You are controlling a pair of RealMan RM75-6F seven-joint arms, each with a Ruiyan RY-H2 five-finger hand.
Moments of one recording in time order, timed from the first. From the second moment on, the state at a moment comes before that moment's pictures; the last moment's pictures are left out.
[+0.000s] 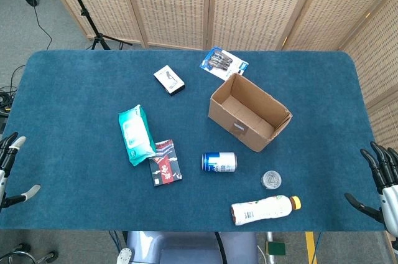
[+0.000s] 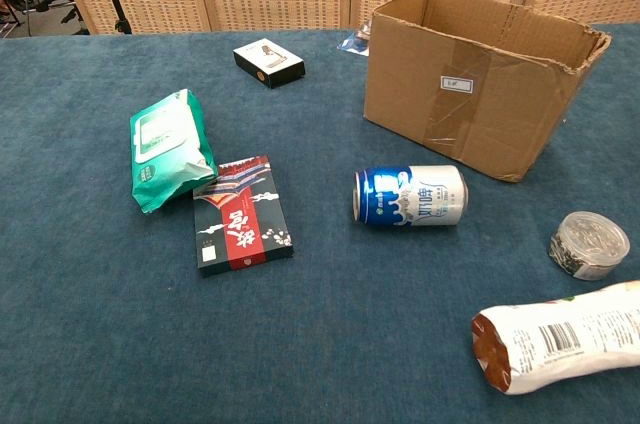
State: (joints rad) left arm -0.04 -0.99 -0.01 -1.76 1.60 1.58 -0.07; right arm 0.00 -1.06 0.05 -1.54 -1.73 1.77 0.21
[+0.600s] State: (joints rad) left arm -0.08 -1.00 -0.03 -1.74 1.59 1.53 -0.05; right arm -0.01 -1.03 0.04 -1.59 -1.68 1.71 0.11
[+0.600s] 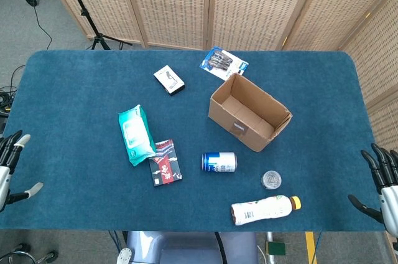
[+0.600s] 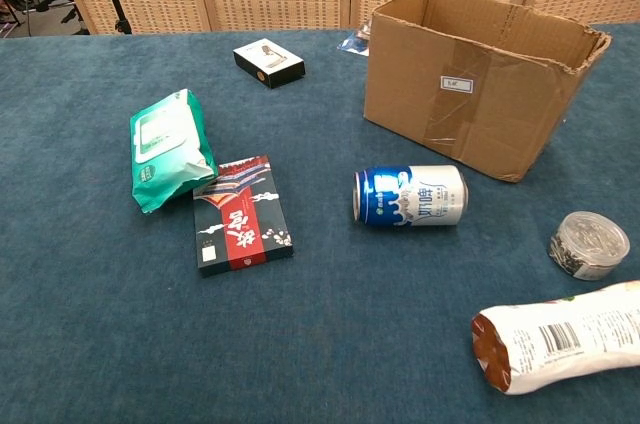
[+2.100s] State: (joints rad) left arm -0.84 -1.68 0.09 -0.67 1.91 1.06 -0.24; right arm 0.03 -1.04 0.12 -1.62 -1.43 1.54 0.04
